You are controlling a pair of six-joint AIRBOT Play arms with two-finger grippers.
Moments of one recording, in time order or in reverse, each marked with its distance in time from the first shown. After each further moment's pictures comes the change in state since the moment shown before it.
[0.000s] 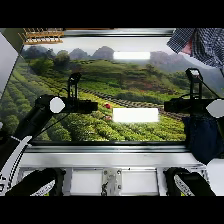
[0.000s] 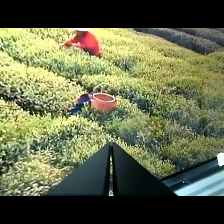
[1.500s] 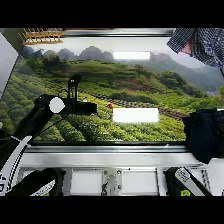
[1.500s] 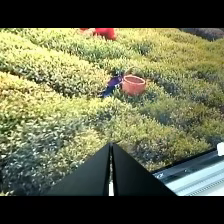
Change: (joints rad) left arm 0.002 0.000 0.000 0.004 -0.050 -0.010; right arm -0.851 -0.193 -0.013 -0.352 0.240 0.207
